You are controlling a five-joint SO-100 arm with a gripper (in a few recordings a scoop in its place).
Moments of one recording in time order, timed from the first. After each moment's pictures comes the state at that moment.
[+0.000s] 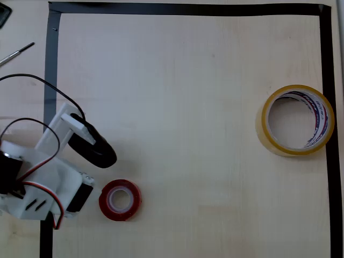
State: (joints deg) arm 21.0 107.2 123.3 55.0 9.0
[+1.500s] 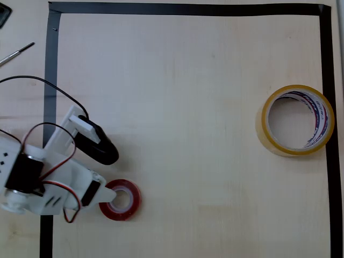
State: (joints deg) arm 20.2 96.9 127.0 48.0 8.9
